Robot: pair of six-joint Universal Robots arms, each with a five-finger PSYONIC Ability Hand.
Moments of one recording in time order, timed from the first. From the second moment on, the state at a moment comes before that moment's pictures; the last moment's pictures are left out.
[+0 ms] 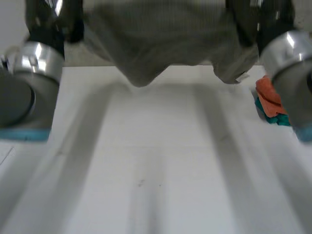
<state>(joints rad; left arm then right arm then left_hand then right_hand) 4.32 -1.78 -1.43 3.75 -1.55 3.50 1.98 -1.36 1.27 -0.27 1.47 2.51 1.14 1.20 1.19 1.20 0.98 0.98 1.17 0.65 1.19 0.99</state>
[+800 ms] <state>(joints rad) 4.35 -1.83 -1.86 3.64 -1.49 3.53 1.95 -0.98 1.13 0.32 1.27 2.28 1.14 1.20 1.19 1.20 0.98 0.39 0.44 0.46 0.46 0.27</state>
